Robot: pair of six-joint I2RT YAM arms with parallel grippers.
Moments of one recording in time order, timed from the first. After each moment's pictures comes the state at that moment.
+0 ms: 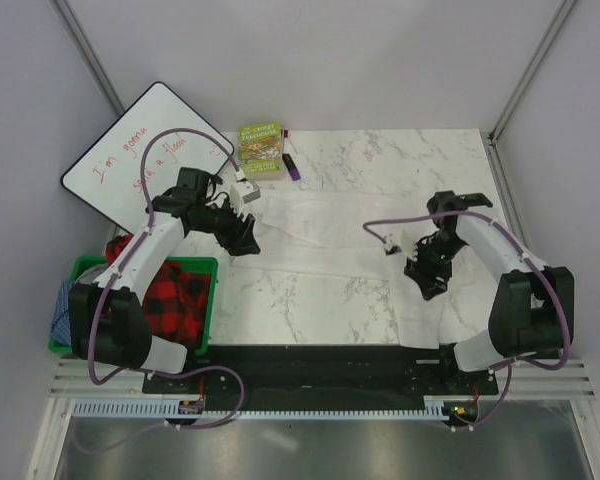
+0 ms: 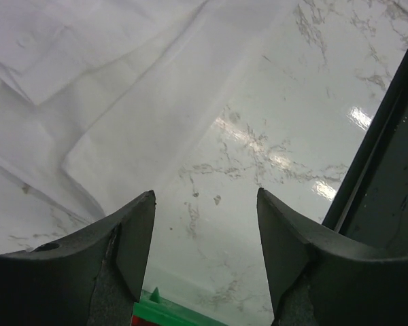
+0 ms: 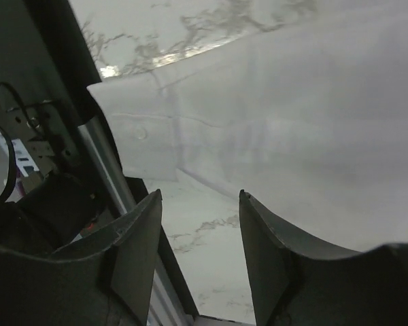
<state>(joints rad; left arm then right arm) -0.17 1.42 1.16 -0.75 0.74 0.57 0.05 1.52 1.16 -1.32 -0.38 -1.16</state>
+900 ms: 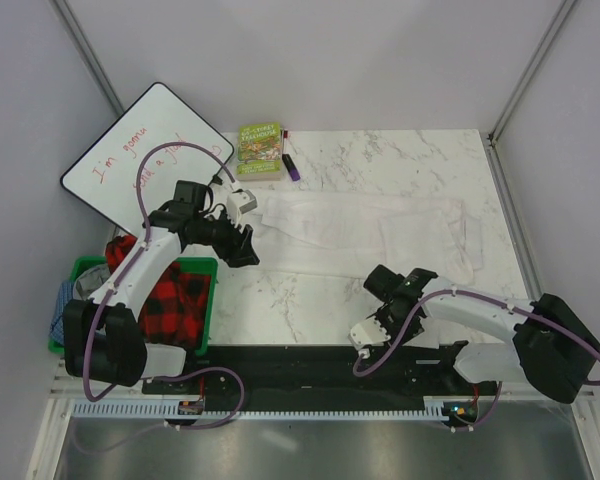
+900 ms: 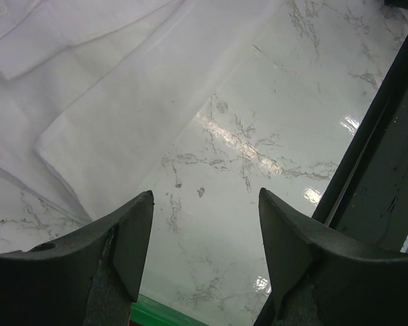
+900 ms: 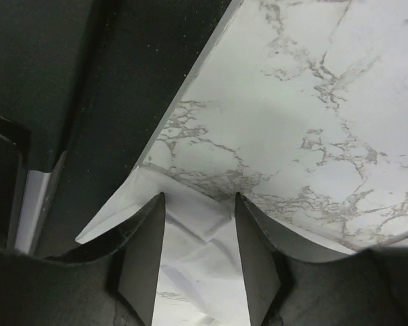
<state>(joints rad) -0.17 1.33 1.00 -0.70 0.74 0.50 0.80 1.26 0.61 -0.90 -0.11 -1.29</state>
